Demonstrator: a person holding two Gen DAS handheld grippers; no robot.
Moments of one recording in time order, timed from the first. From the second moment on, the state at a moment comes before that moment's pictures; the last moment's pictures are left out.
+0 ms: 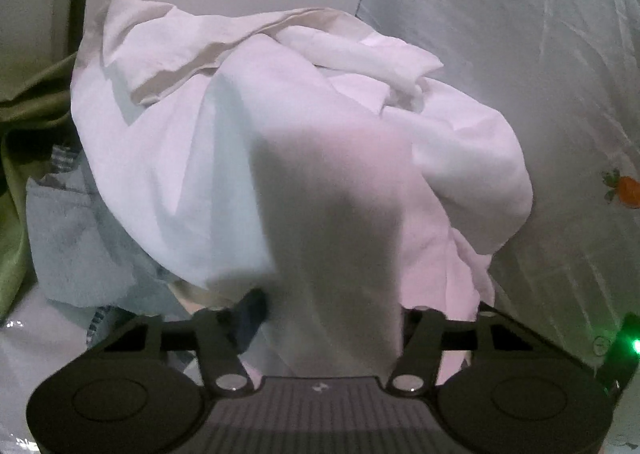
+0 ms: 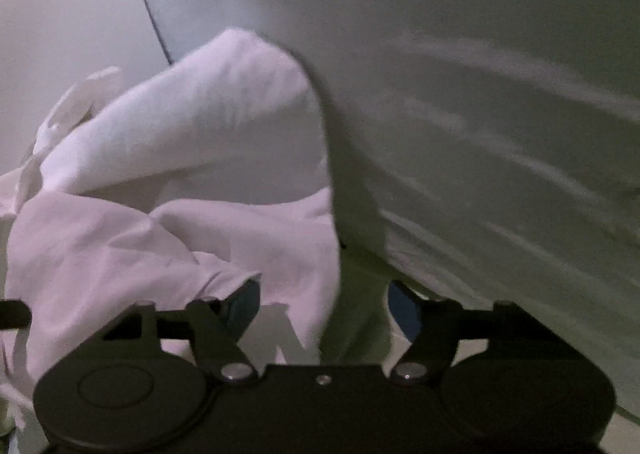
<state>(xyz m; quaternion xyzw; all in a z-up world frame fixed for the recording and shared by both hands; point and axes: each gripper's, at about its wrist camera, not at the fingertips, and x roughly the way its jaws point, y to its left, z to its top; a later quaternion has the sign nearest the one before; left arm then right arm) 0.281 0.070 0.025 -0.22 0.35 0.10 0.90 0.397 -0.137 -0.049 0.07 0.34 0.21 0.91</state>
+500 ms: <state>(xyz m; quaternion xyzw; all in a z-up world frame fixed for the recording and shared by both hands) 0.230 0.041 0.075 -0.16 0.27 0.13 0.94 0.313 -0.149 -0.007 0.05 0.22 0.23 0.95</state>
